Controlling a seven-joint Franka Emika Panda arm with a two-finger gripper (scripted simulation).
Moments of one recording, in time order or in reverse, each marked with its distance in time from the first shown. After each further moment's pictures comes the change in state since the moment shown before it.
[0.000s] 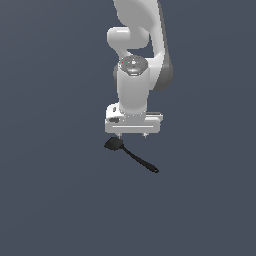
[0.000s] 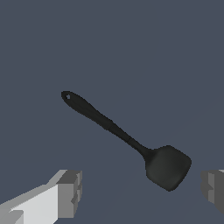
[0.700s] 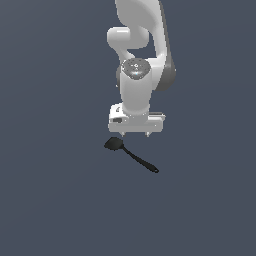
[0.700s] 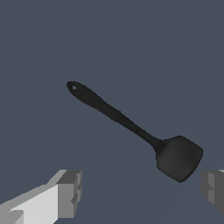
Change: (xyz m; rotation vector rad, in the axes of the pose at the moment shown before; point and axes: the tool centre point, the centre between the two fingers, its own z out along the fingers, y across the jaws) arm -0.013 -0.013 0.007 0.024 -0.043 0.021
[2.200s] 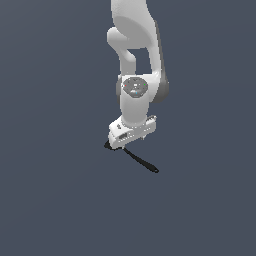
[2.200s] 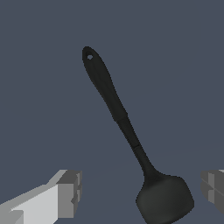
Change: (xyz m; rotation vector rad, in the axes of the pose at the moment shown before) arm 0.006 0.011 0.049 -0.032 -0.001 -0.499
